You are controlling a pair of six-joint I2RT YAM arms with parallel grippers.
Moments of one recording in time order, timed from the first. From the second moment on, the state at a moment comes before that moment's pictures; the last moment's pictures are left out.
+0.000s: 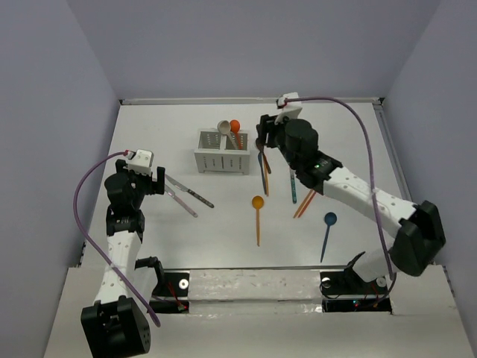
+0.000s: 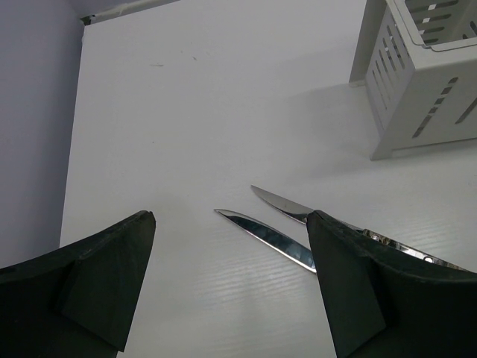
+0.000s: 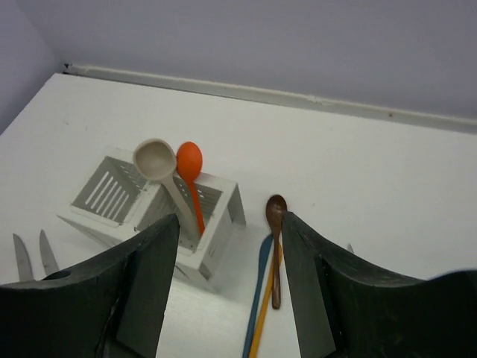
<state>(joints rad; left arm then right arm) 0.19 0.79 0.42 0.12 0.27 0.25 0.73 1.52 1.18 0.24 0.39 0.11</state>
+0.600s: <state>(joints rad) 0.19 0.78 0.41 0.13 0.27 0.25 0.34 1.66 1.12 -0.45 0.08 0.33</state>
